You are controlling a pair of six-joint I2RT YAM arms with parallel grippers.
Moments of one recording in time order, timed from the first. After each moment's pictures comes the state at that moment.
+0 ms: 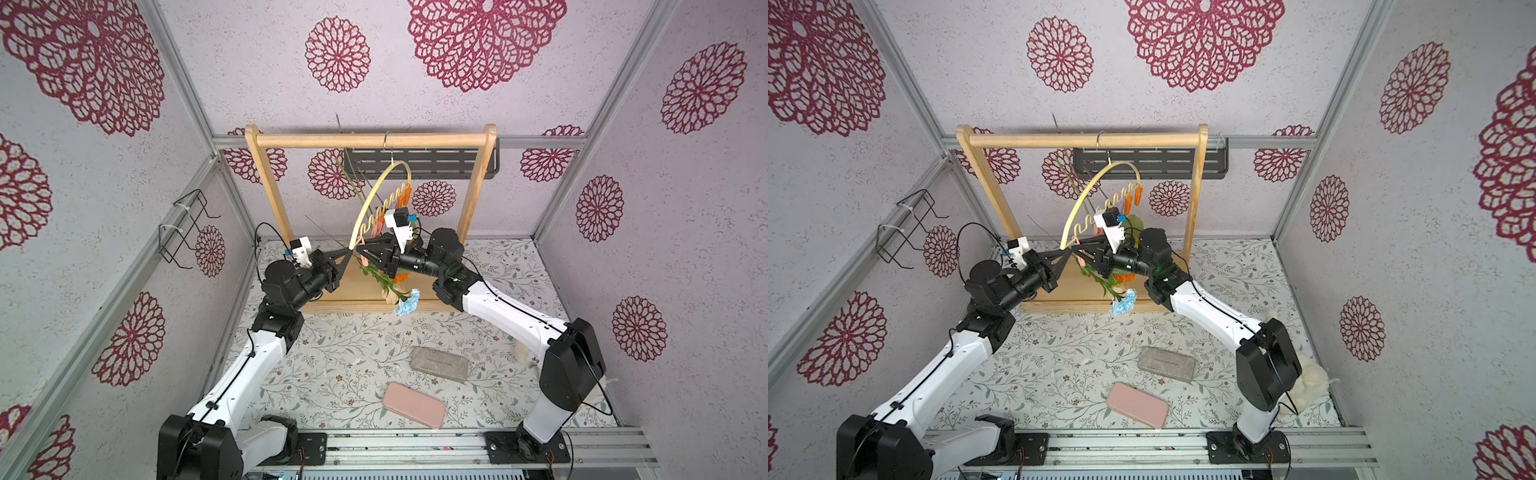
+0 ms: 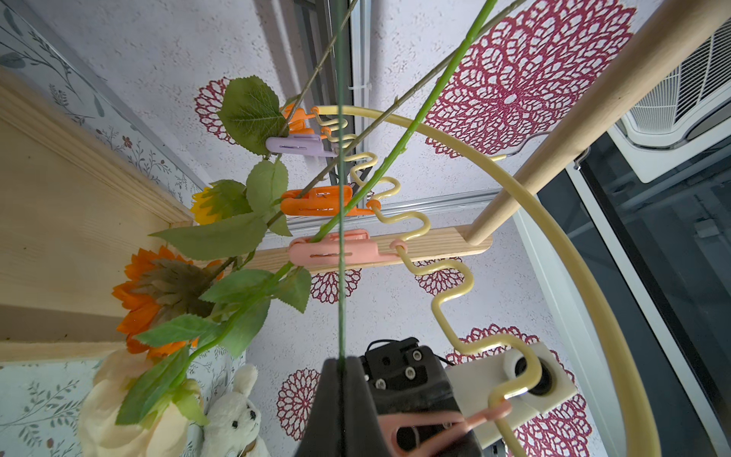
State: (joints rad) left arm -0.21 1.17 0.86 0.37 0.49 -1.46; right arm 0.72 1.71 1.45 0.43 -0.62 0.31
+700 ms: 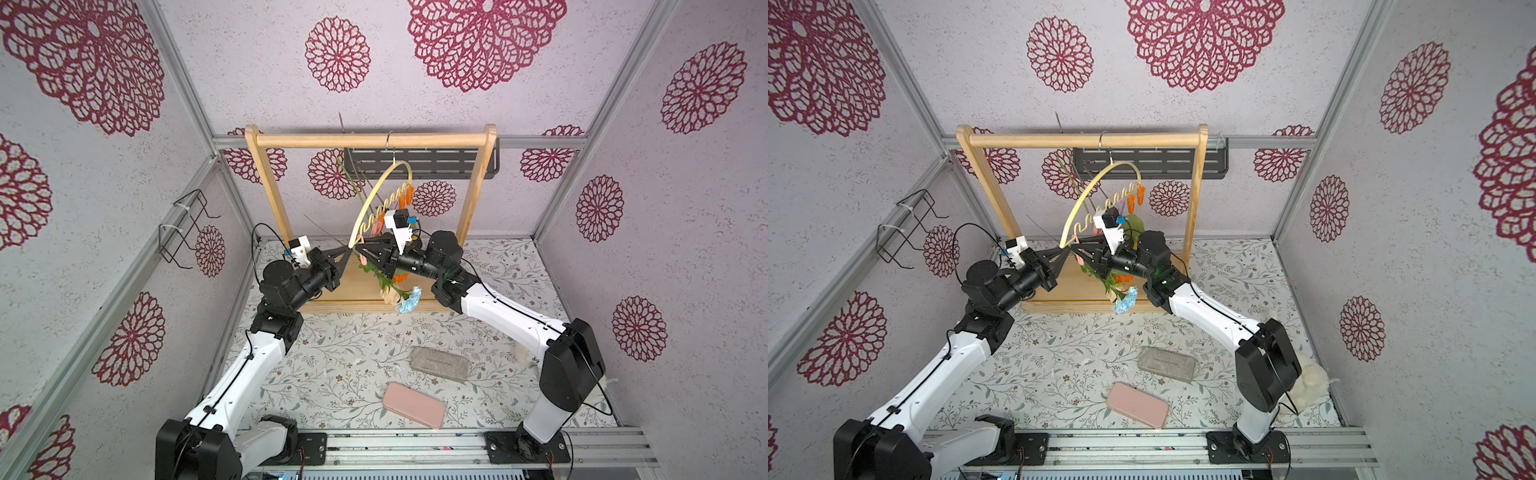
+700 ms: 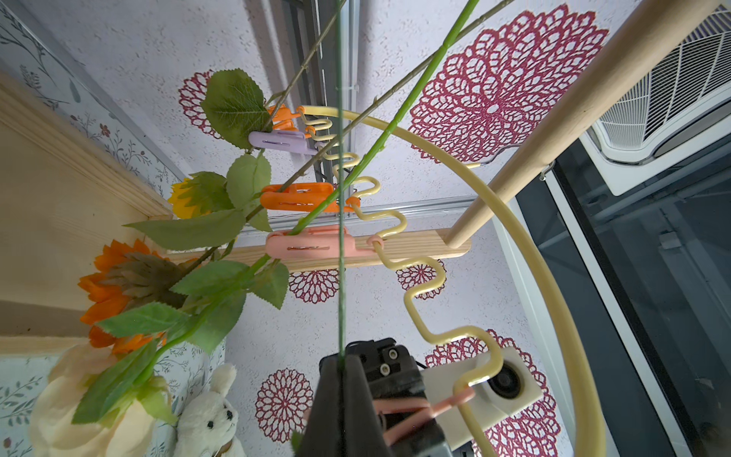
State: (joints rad) left arm -0.22 1.16 0.87 0.38 0.48 -1.54; right arm 0.73 1.71 1.44 0.47 -0.57 0.28
